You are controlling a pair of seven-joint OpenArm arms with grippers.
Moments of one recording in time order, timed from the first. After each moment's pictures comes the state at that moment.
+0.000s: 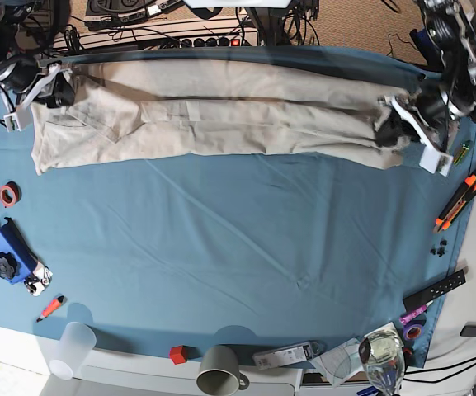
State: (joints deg) left arm 18.7 -8.4 -29.7 116.9 -51.7 -29.0 75.8; right arm -28.0 23.2 44.8 105.2 53.7 38.9 -72.2
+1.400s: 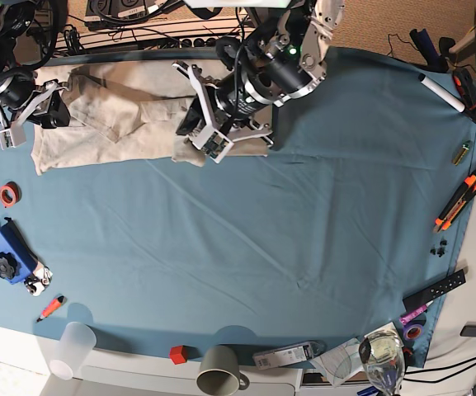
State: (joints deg) left arm 16.2 8.4 29.4 117.0 -9.0 -14.7 54.3; right arm -23.2 23.1 44.8 105.2 52.4 38.9 -71.1
